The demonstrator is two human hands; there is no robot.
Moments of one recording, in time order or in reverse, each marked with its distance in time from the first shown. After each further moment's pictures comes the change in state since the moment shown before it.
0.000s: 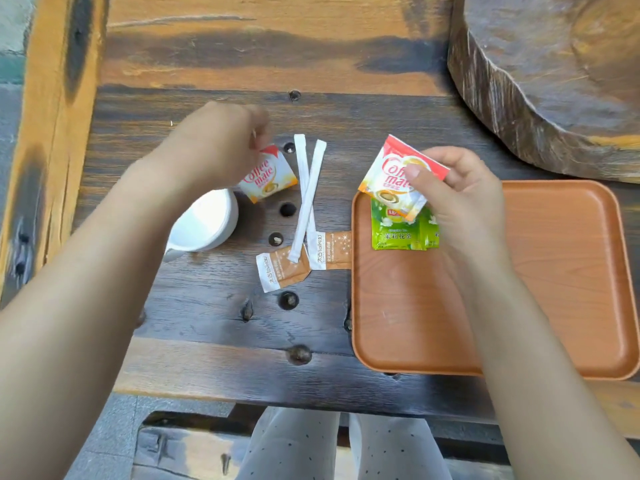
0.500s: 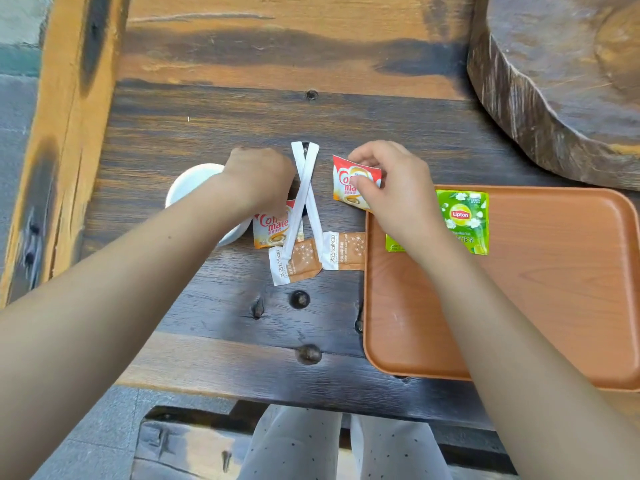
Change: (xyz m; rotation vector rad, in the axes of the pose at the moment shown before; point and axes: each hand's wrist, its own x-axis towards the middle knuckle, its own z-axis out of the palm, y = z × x) left_hand 0.011 0.003 0.046 0.421 -0.320 0.008; right_hand 0.027 0.025 0.047 -0.851 -0.266 -0.368
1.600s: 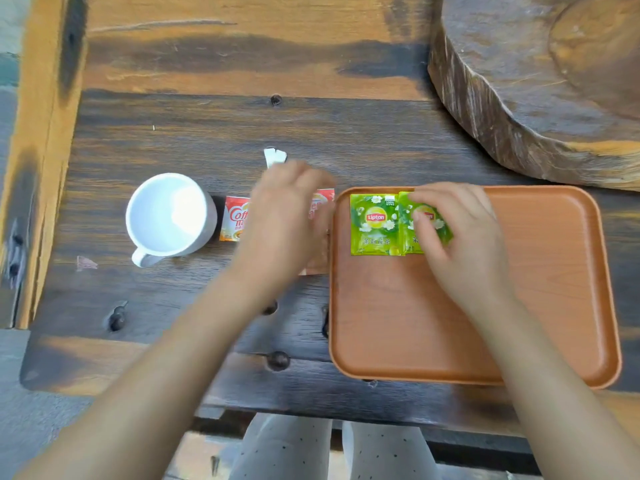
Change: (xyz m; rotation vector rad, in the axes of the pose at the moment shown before) left_hand -0.044 0.075 0.009 -0.664 0.678 0.114; right_hand -0.065 0.062 -0.069 -0.212 0.142 -0.128
